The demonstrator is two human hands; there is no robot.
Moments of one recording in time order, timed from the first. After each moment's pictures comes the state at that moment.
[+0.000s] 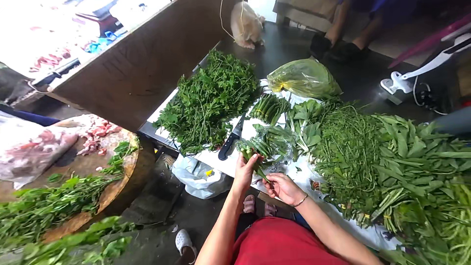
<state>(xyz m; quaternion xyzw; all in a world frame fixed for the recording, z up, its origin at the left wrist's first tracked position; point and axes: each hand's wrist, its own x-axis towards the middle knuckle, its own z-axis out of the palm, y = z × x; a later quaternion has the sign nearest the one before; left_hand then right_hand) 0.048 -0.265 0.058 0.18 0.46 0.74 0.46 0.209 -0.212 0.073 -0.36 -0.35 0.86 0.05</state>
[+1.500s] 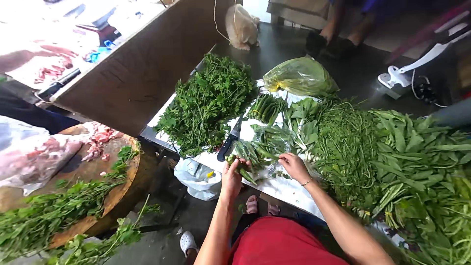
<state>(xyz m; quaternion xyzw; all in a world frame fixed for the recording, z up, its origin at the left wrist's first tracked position) 0.029 -0.295 0.050 0.08 0.46 0.76 0.44 0.227 -0.132 0.028 -0.40 -0.83 0.39 0.08</state>
